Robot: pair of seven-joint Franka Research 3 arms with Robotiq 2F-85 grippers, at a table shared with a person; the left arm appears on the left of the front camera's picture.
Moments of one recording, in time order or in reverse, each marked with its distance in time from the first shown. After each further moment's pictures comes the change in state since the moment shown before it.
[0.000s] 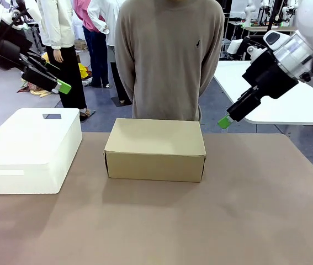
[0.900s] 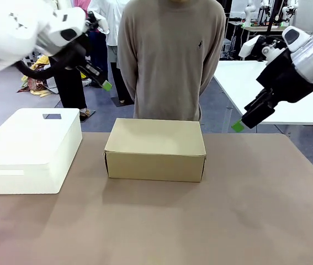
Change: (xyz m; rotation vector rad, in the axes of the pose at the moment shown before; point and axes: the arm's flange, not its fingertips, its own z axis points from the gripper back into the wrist) left arm 0.070 0.029 -0.131 -0.033 0.187 0.214; right arm -0.023 0.033 0.025 -0.231 -0.003 0.033
